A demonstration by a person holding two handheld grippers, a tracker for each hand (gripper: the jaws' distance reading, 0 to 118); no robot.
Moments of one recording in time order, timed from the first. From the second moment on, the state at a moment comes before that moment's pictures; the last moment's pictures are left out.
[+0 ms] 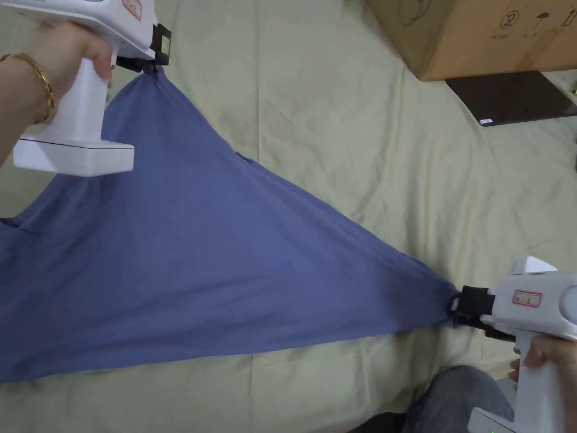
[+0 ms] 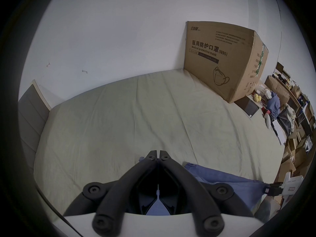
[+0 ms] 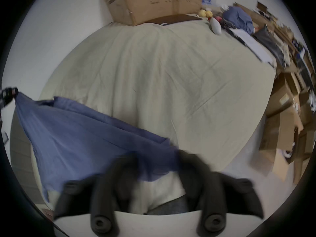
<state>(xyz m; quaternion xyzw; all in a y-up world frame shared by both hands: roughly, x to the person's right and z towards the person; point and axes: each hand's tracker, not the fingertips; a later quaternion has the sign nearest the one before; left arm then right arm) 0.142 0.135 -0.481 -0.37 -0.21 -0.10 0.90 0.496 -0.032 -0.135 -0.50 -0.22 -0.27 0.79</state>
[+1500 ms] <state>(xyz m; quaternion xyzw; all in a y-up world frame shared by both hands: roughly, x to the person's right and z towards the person) -0.103 0.491 -0.371 -0.05 0.08 0.00 1.00 0.385 0.499 -0.239 -0.16 -0.09 0.01 0.98</state>
